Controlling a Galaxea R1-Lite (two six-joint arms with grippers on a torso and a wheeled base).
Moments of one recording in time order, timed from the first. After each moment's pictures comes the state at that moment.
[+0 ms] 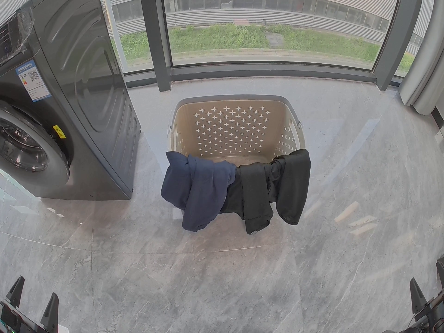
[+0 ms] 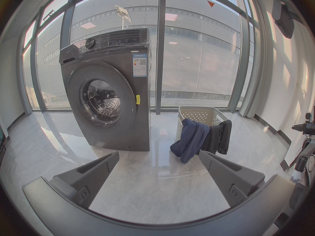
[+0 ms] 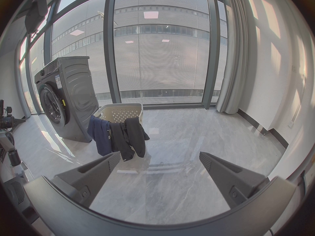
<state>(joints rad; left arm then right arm) -0.01 0.02 -0.02 0.00 0.01 -0.04 -0.01 0.02 -0.02 0.01 0.00 -0.01</state>
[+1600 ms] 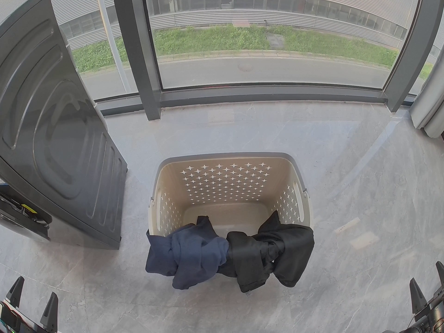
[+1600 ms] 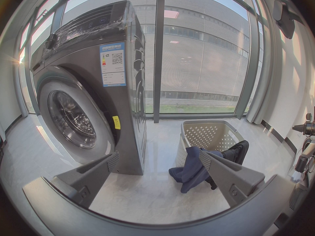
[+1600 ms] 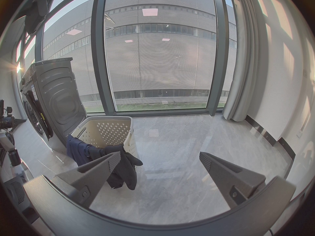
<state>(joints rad) -0.01 0.02 -0.02 0.00 0.02 -0.05 0.00 0.02 -0.02 0.01 0.00 -0.01</state>
